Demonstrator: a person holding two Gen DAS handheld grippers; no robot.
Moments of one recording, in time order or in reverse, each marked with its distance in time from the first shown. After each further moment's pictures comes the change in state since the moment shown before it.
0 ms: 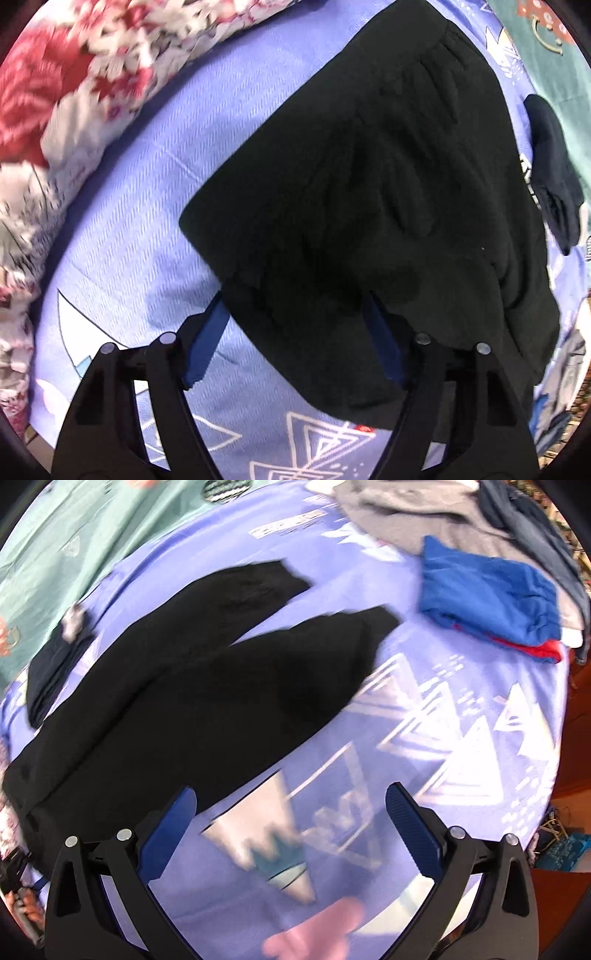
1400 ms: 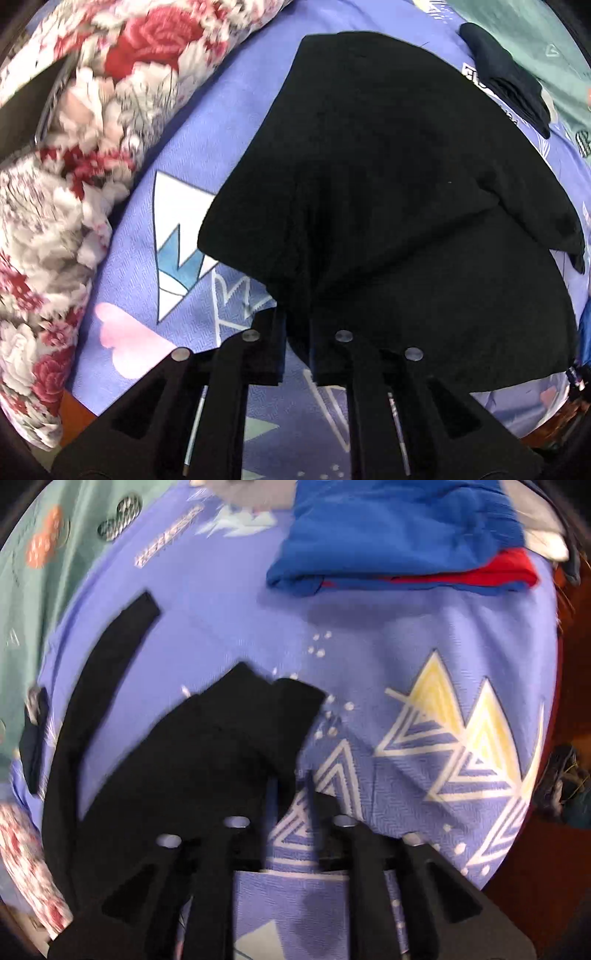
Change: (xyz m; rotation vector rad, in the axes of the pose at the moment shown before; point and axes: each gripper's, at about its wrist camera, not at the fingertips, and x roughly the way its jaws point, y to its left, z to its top) left arm -0.052 0.038 -0.108 0.258 -0.068 0.060; right arm 0.027 -0.141 0.033 0.240 0.125 0.096
